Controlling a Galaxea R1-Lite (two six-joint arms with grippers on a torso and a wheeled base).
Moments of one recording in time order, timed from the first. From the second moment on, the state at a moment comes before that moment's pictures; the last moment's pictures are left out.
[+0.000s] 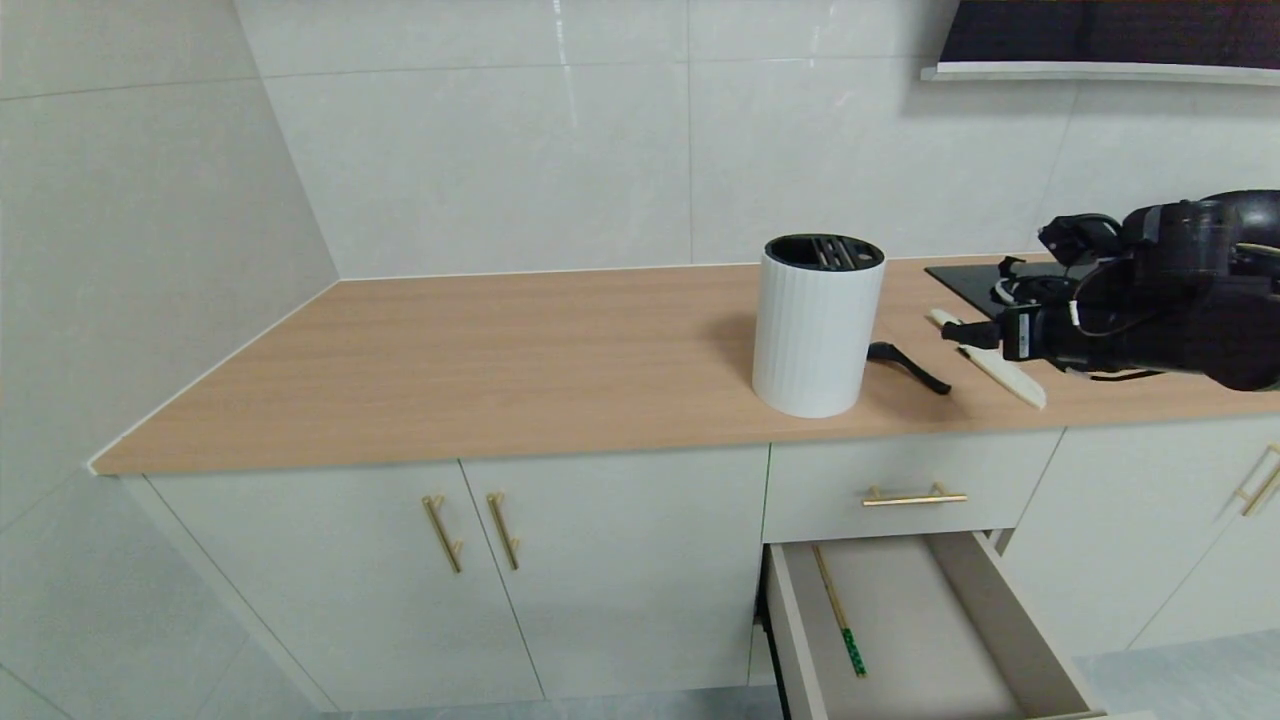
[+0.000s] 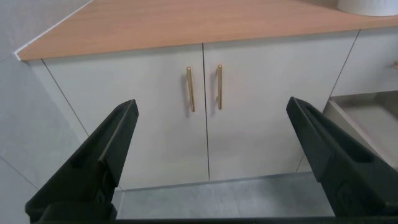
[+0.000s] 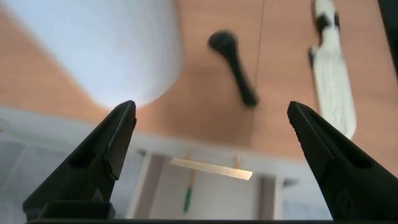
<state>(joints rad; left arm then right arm) 0.00 0.00 0.00 -0.01 -0.03 0.04 -0.02 1.96 -1.37 -0.25 0.27 -0.10</state>
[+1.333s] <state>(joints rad) 0.00 0.00 0.00 -0.01 -0.03 0.04 -0.02 2.48 -1.88 -0.14 0.33 -0.16</state>
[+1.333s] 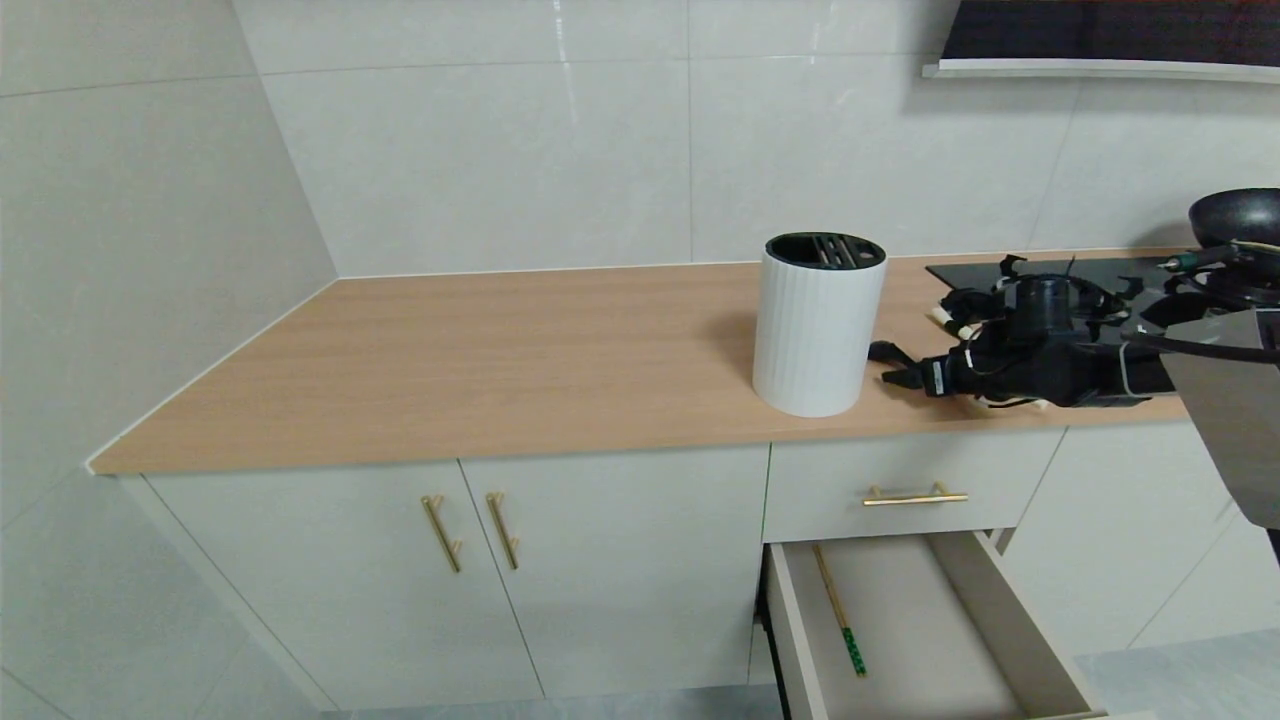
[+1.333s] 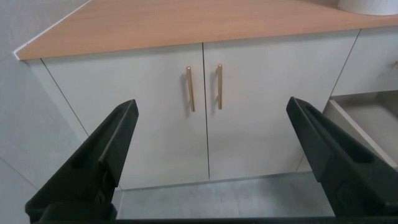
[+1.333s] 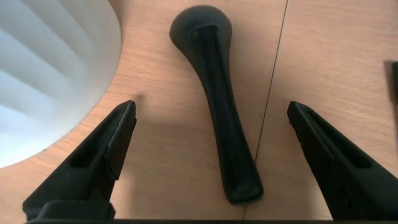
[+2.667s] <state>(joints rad) 0.00 0.00 0.00 -0.01 -0.03 0.04 -0.03 2.13 -1.50 -0.05 0.23 0.01</state>
